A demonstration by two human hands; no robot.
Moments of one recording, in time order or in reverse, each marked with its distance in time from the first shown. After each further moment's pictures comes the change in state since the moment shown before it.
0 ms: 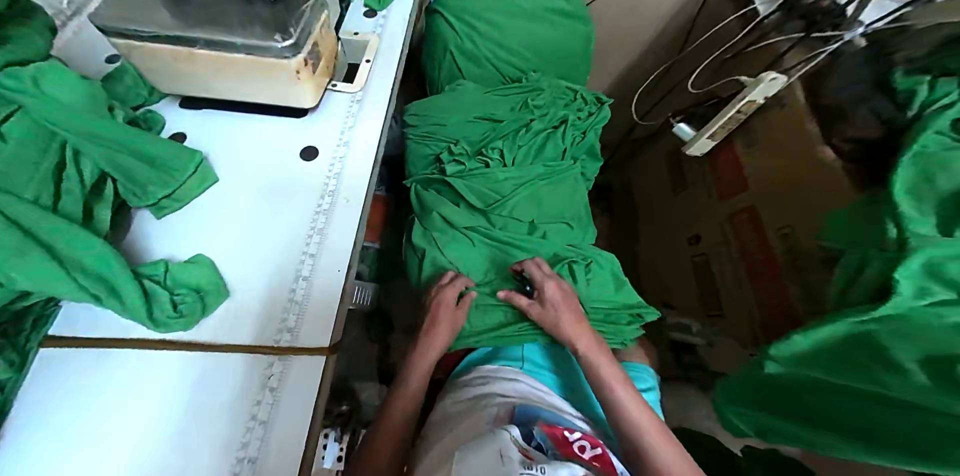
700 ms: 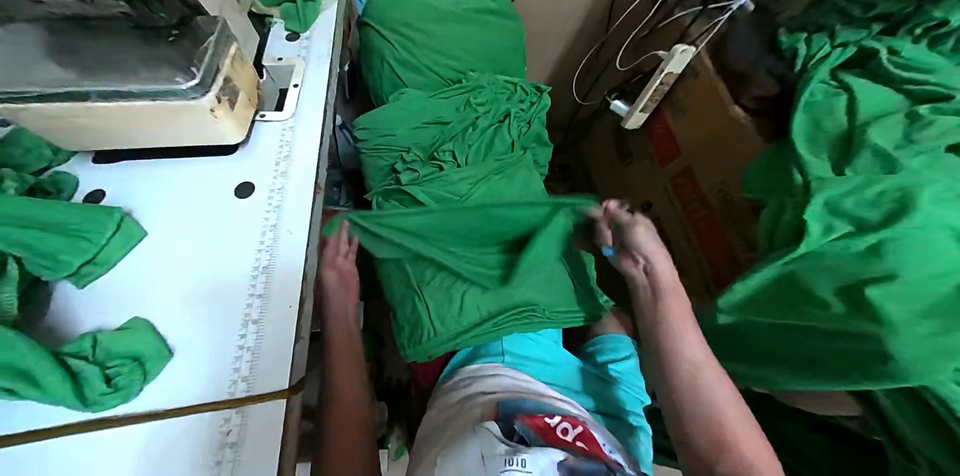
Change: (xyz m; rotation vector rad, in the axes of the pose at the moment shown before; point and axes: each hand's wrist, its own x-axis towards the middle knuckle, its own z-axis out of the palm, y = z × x) left_hand 0.054 -0.046 -0.074 -1.210 0.623 -0.064; right_hand 0.005 0.094 -0.105 1.115 0.543 0.429
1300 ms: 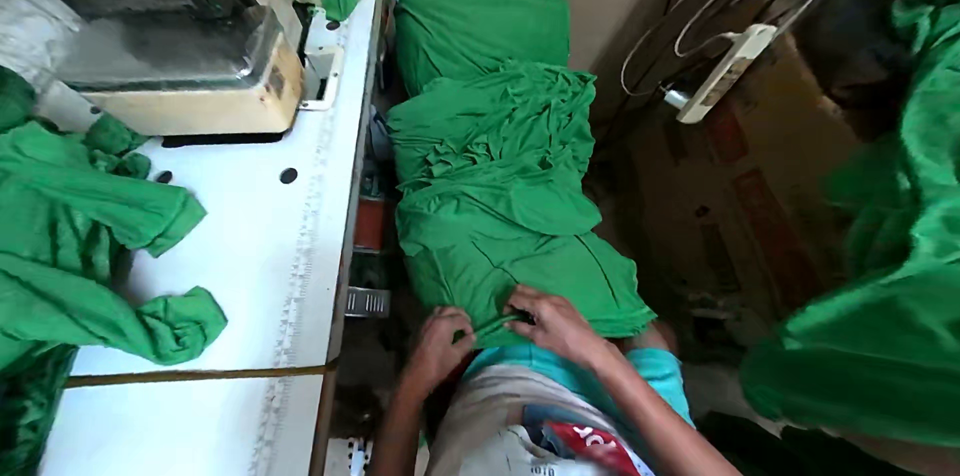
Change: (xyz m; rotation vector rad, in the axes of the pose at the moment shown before) left_hand -0.116 -0.008 0.006 1.260 -0.894 -0.091; right_hand -0.099 0.061 0.084 -1.072 -0.914 -0.306
